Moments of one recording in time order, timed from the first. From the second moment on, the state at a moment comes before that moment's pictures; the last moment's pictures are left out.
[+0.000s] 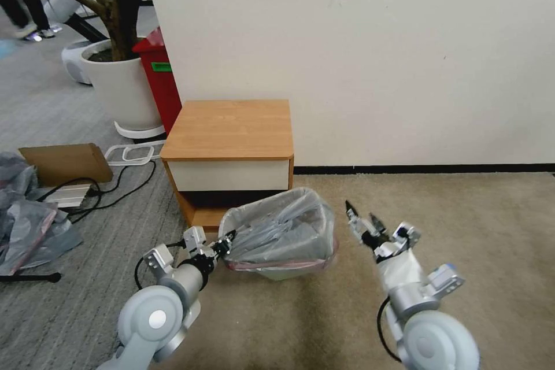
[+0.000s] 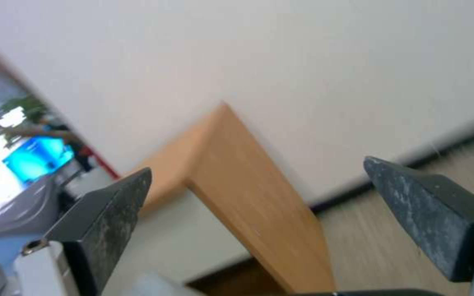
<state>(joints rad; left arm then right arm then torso) 1.44 -1.18 -0.39 -2.14 -1.11 0.47 -0.46 -1.52 1.33 0.49 2.22 0.77 -0.15 0.08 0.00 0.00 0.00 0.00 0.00</state>
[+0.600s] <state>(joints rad) 1.42 -1.11 -0.28 -2.18 -0.79 0.48 -0.40 -1.04 0.95 -0.04 2.26 0.27 -0.51 -0.19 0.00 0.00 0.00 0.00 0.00</state>
